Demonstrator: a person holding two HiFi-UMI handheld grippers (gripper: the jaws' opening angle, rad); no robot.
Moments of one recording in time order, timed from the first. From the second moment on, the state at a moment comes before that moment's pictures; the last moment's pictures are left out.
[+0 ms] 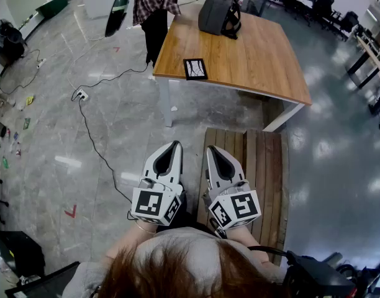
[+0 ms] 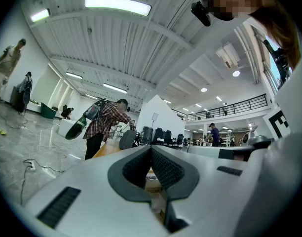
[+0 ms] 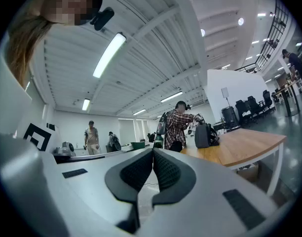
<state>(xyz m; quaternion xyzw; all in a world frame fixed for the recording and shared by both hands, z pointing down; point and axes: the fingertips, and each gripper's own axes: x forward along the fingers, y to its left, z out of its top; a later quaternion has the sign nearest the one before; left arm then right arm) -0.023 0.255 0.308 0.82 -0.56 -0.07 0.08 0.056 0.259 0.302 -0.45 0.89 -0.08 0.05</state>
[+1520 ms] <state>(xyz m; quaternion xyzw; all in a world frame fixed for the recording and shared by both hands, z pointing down) -0.079 -0.127 0.372 0.82 -0.56 -0.01 0.10 0.031 -0.154 0.443 -0.46 0.73 -0.44 0.23</state>
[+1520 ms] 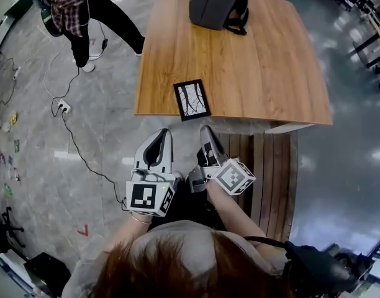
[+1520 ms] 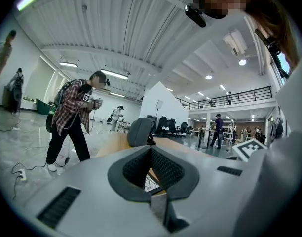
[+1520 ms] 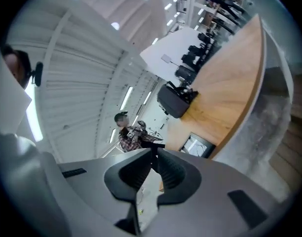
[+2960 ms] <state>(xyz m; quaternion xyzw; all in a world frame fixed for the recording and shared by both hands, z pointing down) -0.099 -0.129 0.434 0.82 -0.54 0.07 0.15 0.025 -0.248 0.613 -0.46 0.51 -0.62 0.37</state>
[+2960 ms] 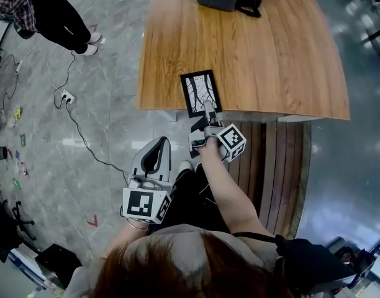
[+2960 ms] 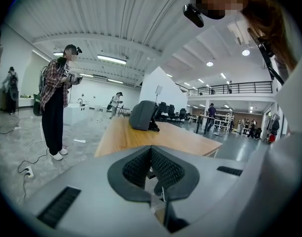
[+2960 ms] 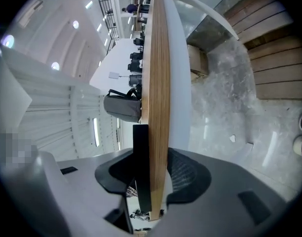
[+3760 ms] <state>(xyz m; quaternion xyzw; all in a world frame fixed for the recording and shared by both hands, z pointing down) -0.092 -0.123 0.424 0.83 -0.53 0.05 0.15 0.064 -0.223 0.524 -0.57 0.66 -0.42 0.24</state>
